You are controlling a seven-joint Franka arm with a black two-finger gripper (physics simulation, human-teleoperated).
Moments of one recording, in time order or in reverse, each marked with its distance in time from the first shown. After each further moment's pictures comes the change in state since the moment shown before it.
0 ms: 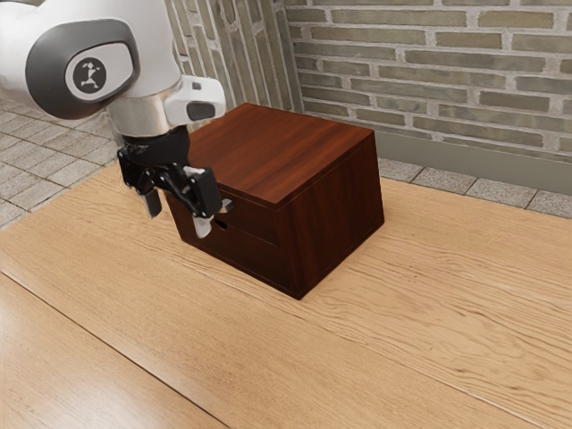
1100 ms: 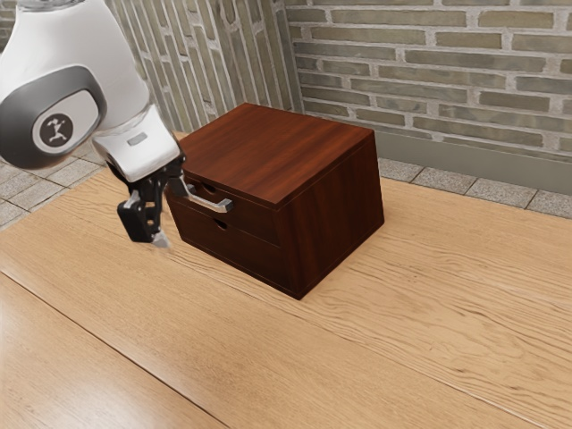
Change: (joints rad) arm 0.126 -0.161 -0.090 -0.263 0.059 0.308 1.171
